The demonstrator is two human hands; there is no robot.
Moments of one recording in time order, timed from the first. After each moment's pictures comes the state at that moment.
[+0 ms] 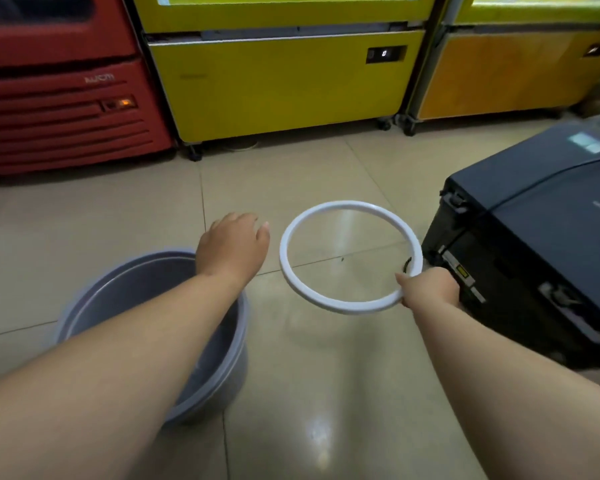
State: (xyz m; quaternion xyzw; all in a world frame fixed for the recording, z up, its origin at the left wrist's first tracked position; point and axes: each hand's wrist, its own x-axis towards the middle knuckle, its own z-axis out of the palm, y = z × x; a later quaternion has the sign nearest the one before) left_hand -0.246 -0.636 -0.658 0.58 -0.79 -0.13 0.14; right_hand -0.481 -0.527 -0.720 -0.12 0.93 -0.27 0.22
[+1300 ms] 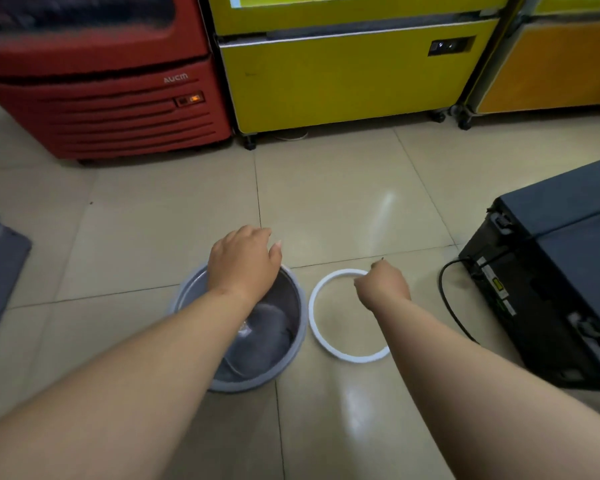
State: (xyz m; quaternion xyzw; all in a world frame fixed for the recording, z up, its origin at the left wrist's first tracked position) left_hand -0.167 -0.625 -0.567 0.61 -0.78 -0.10 0.04; right_hand -0.349 -0.576 -0.621 -0.30 0.89 -0.10 0.33
